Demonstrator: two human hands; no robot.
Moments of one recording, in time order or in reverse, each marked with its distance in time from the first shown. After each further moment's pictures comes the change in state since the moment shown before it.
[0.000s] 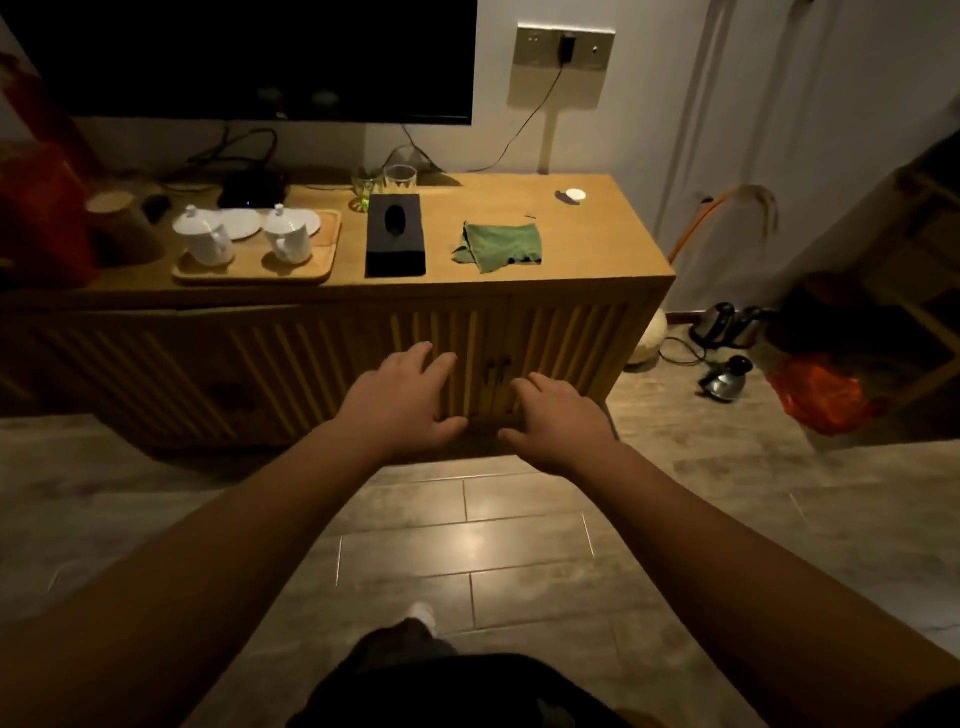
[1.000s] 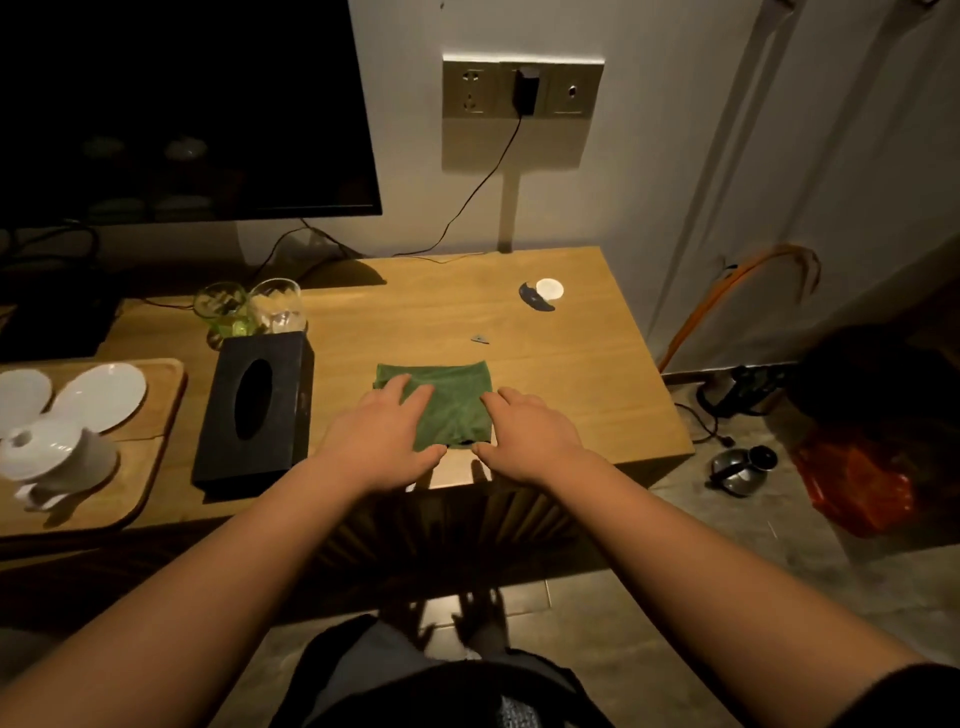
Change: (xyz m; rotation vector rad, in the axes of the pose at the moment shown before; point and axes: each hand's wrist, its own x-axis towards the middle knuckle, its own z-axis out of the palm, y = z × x) left_hand 0.522 -0.026 0.018 -0.014 -0.229 -0.032; right_hand 0.473 0.230 -0.038 0.018 -0.262 -0.004
